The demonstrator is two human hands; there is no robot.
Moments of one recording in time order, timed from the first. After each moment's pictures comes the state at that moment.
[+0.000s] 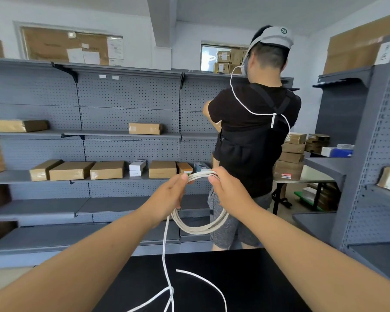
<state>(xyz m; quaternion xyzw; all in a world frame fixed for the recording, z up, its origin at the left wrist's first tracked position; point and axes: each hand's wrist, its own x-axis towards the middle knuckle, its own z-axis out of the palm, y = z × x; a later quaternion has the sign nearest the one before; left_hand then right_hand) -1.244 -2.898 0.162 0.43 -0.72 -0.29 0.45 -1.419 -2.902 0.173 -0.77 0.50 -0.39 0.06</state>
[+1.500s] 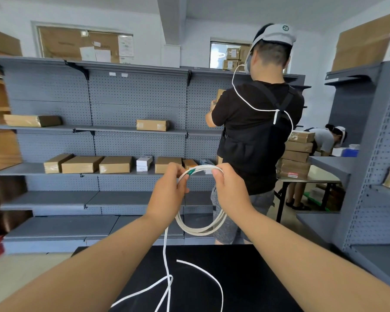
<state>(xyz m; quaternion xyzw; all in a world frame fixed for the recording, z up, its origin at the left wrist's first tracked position) -1.267 -2.872 0.151 0.47 -0.67 -0.13 0.56 -1.418 -2.879 0.164 -0.70 0.50 -0.51 0.07</state>
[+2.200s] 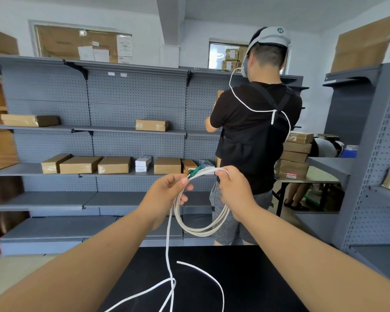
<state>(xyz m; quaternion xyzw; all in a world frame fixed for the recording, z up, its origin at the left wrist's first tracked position) -1.247 -2.880 0.148 0.36 -0.58 -0.46 0.56 -1.417 -2.900 0.161 -0.63 0.53 -0.54 0.18</state>
